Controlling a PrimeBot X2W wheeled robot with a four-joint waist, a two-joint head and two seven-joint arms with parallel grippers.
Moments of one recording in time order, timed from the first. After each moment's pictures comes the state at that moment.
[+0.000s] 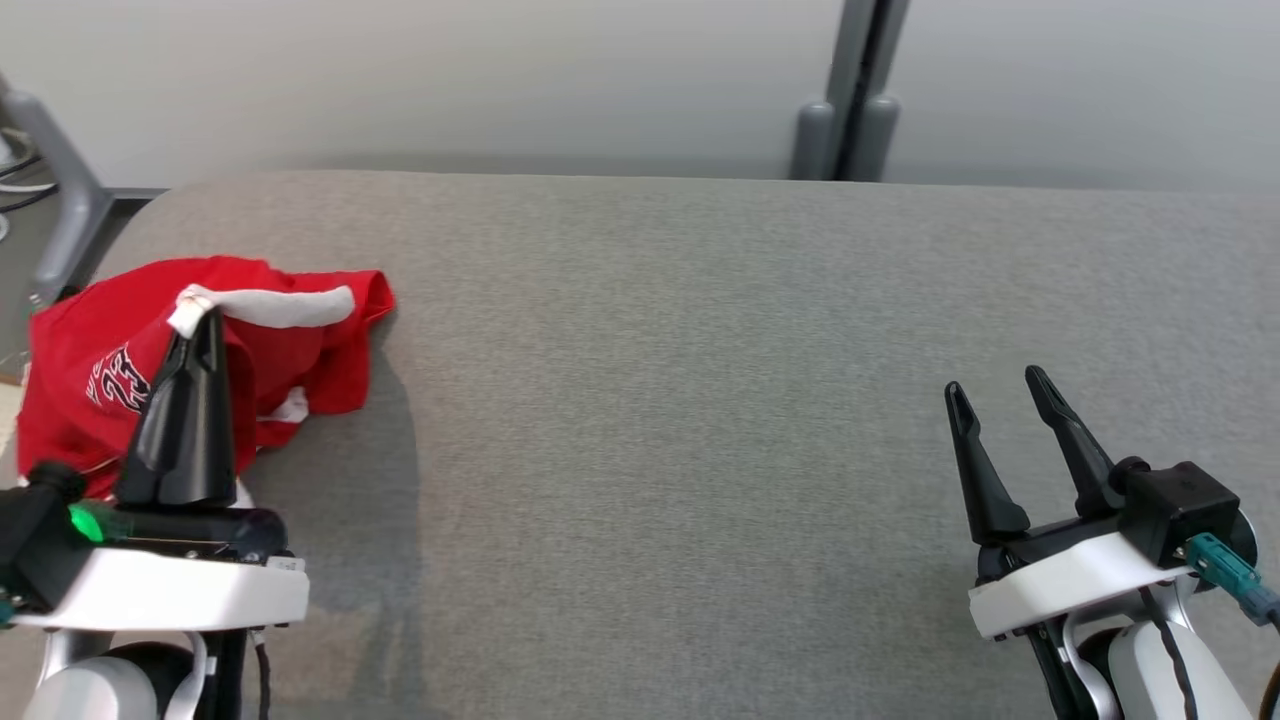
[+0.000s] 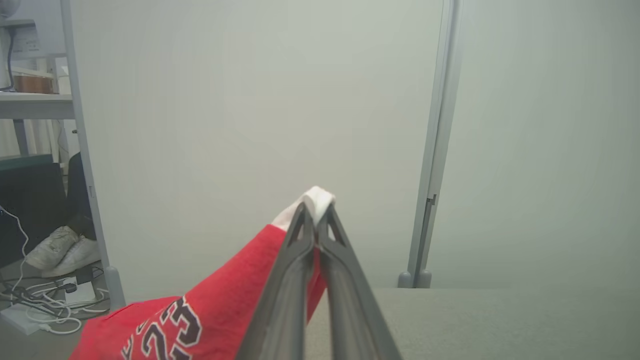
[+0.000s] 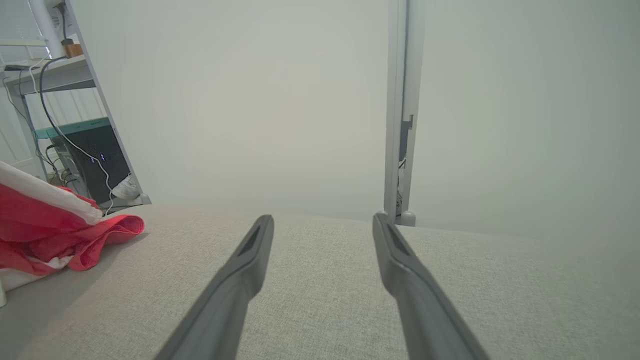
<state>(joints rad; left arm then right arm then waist) -0.06 0.31 -0.07 -0.29 -0.44 0.13 -0.07 -0.16 -0.08 0.11 0.16 0.19 0.13 -0.19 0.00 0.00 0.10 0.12</state>
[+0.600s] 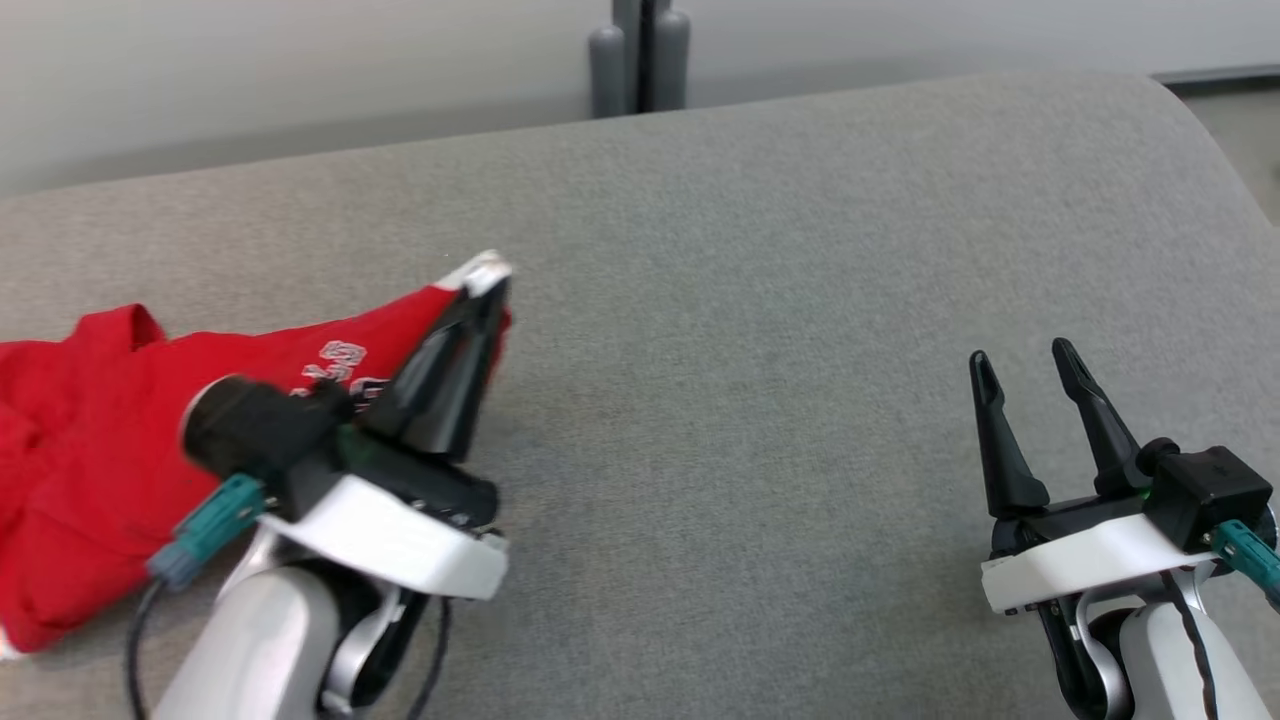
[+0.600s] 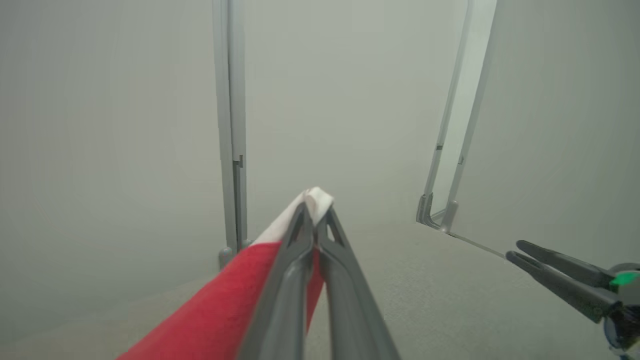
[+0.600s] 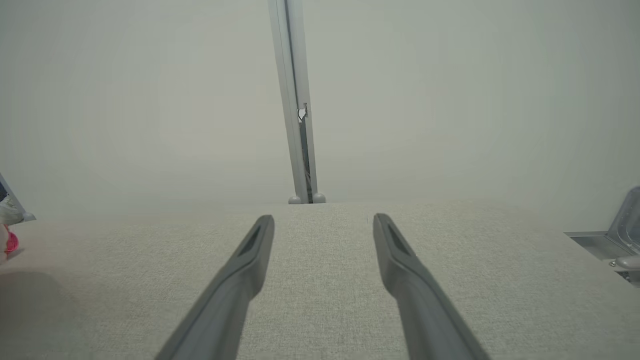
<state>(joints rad) -0.26 0.25 -0.34 -0.21 -0.43 -0.01 0.00 -0.20 -0.06 0.07 0.15 0.19 0.13 -0.21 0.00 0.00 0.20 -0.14</state>
